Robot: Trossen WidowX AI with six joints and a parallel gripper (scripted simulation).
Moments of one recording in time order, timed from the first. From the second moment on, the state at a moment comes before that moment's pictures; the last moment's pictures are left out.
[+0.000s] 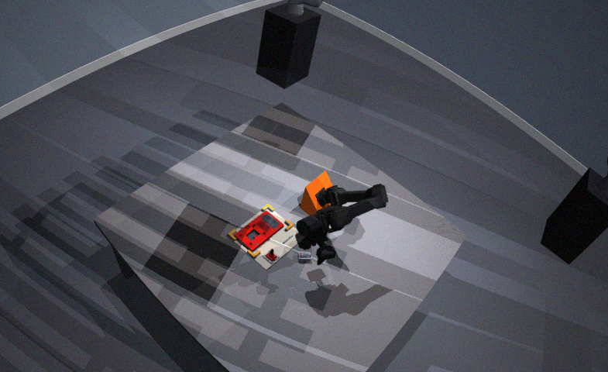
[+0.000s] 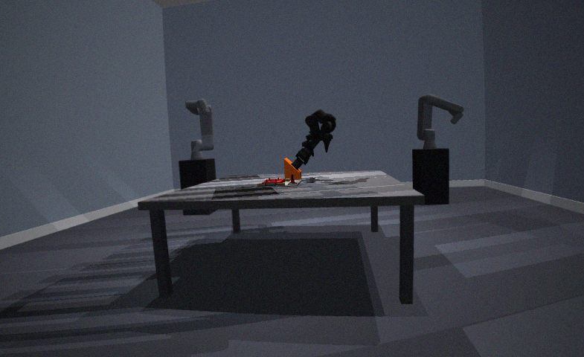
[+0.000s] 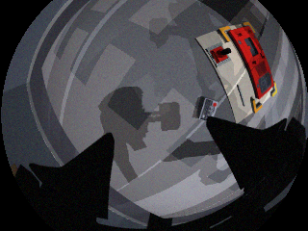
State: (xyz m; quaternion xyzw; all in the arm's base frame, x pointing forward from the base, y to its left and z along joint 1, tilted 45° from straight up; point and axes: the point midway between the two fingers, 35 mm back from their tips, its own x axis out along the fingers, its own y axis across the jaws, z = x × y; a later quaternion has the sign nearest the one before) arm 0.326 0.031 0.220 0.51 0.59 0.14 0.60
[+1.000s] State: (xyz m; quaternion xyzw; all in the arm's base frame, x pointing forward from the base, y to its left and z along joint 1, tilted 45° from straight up) arm 0.268 0.073 0.091 0.51 0.69 -0.01 0.51
